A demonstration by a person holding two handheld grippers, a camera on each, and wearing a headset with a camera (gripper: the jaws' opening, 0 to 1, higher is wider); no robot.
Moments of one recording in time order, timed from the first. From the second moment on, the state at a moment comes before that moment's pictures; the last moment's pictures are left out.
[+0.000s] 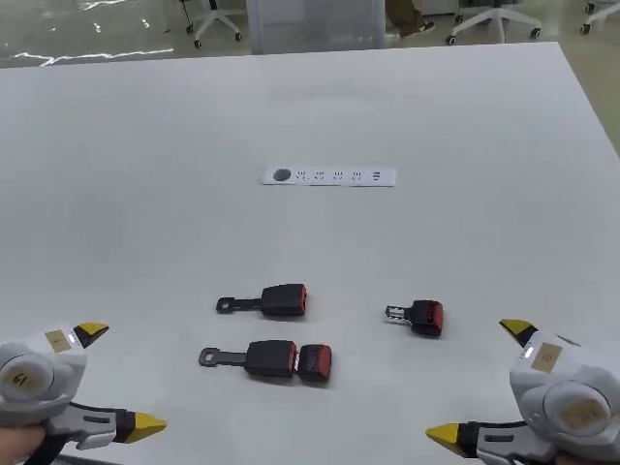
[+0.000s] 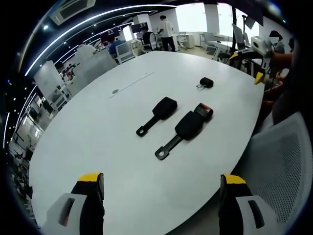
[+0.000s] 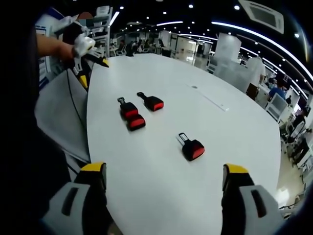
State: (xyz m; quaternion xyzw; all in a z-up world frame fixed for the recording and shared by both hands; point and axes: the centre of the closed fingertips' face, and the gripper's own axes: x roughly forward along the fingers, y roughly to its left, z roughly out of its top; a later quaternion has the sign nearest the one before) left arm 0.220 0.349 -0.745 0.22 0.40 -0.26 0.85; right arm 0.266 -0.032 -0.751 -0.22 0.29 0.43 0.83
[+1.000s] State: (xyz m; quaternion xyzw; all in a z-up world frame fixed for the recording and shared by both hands) left arm 0.214 0.358 -0.747 0.20 0.40 -0.25 0.86; right arm 0.258 -0.036 -0.754 -0.20 0.30 0.42 0.83
